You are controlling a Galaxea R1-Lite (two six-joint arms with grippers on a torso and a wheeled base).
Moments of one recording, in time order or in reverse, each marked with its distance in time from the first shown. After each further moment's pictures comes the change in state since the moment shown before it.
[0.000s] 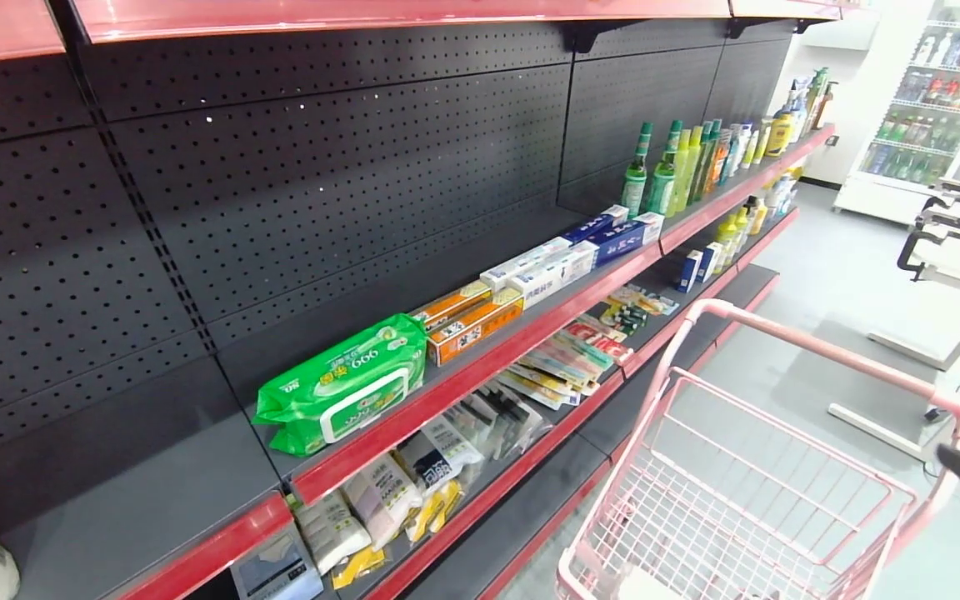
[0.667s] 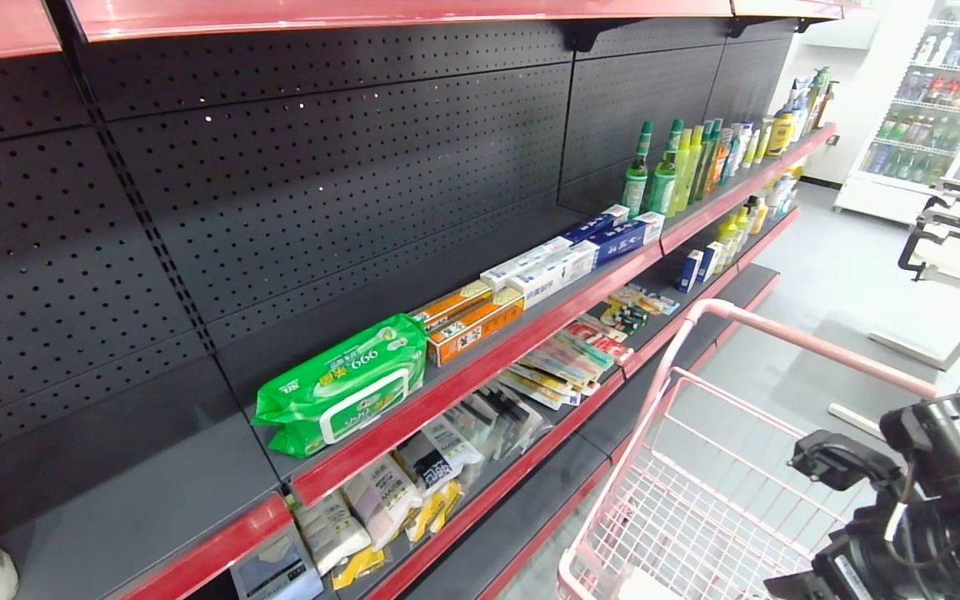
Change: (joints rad) left arm 0.000 0.000 0.000 0.000 0.000 -0.001; right arm 0.137 0.737 0.039 -0.024 0.031 -0.270
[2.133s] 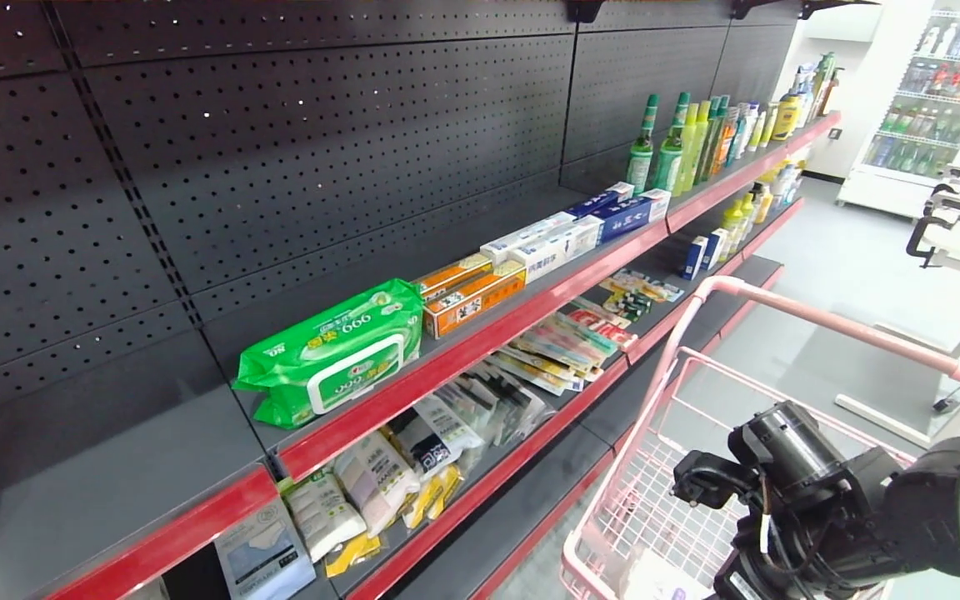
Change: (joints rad) left arm 0.000 0.000 0.000 0.000 0.000 -0.001; right arm 0.282 0.250 -0.128 0.000 -0.037 0.022
